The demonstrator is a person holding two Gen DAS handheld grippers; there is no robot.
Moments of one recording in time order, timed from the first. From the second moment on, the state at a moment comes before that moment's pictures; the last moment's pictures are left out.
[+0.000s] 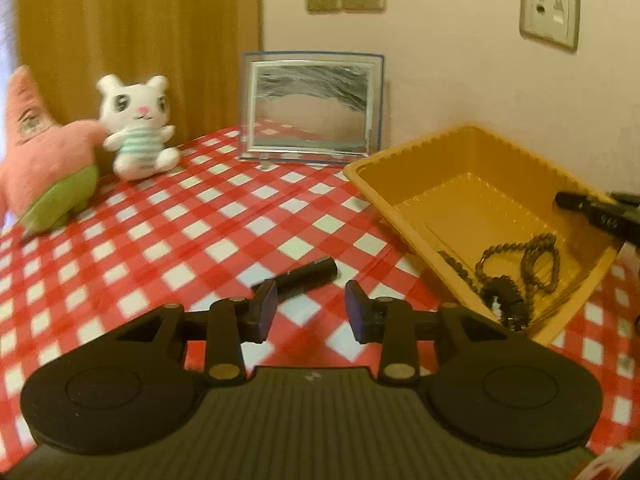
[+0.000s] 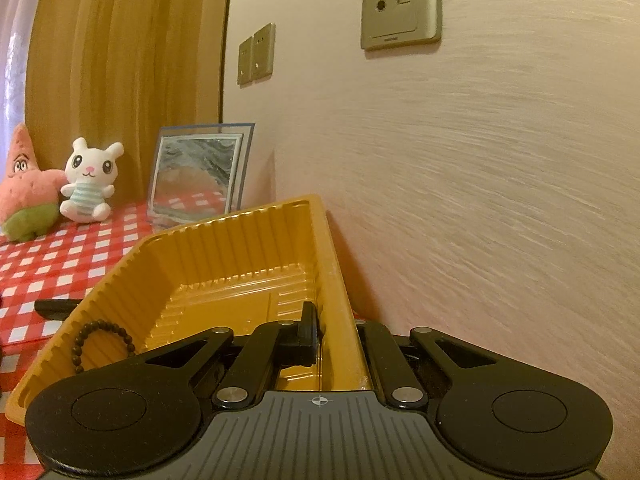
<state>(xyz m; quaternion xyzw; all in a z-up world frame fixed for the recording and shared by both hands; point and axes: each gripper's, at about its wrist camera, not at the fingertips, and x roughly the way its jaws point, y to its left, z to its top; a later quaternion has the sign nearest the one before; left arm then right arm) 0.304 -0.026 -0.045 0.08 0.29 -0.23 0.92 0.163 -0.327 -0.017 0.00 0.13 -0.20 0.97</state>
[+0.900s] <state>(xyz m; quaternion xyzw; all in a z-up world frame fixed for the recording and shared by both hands) 0.372 -0.056 -0.089 0.17 0.36 -0.26 0.88 0.171 -0.336 -0.019 0.01 0.13 -0.19 0.97</state>
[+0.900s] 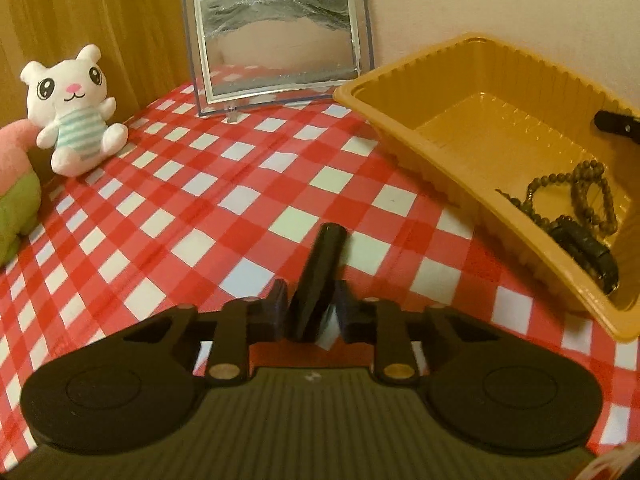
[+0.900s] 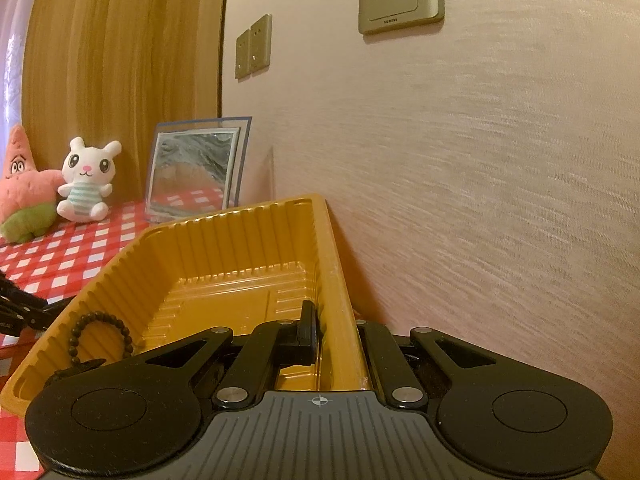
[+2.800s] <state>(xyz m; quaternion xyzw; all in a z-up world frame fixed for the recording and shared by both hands) 0.285 -0.171 -0.042 0.02 0.37 -0.29 0.88 0.157 -0.321 -0.014 0.02 0.14 -0.19 0.97</state>
